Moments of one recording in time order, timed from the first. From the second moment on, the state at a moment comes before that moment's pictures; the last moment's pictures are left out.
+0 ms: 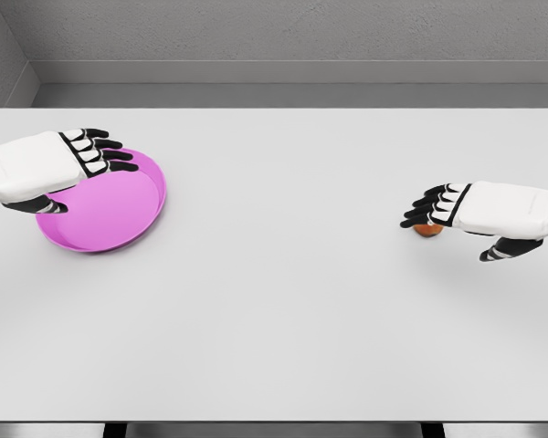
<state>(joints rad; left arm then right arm) -0.52 1.11 -0.57 -1.64 -0.46 -0.61 -0.21 -0.62 -1.21 0.80 -1.70 0.17 -0.61 0.40</state>
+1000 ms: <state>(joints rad) -0.51 1.11 -0.57 -1.65 -0.46 -0.61 -0.21 -0.73 -0.85 0.79 -1.26 0.37 -0.61 0.58</state>
